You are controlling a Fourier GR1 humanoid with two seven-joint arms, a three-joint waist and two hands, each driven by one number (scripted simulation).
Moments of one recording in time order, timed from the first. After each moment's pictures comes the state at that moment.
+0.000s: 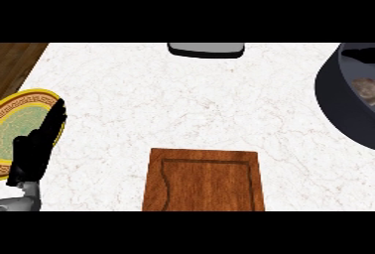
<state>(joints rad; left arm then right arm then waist) -0.04 0.31 0.08 -1.51 -0.08 0.03 0.11 -1.06 -0.68 -0.45 -0.22 0.51 -0.18 -0.49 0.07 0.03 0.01</state>
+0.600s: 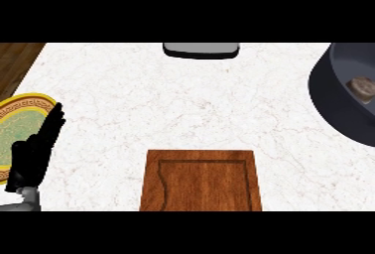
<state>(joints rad) -0.01 0.30 0.08 -1.54 -0.09 0.04 0.13 -1.03 -0.80 -0.61 -0.17 0.34 0.10 -0.55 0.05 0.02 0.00</state>
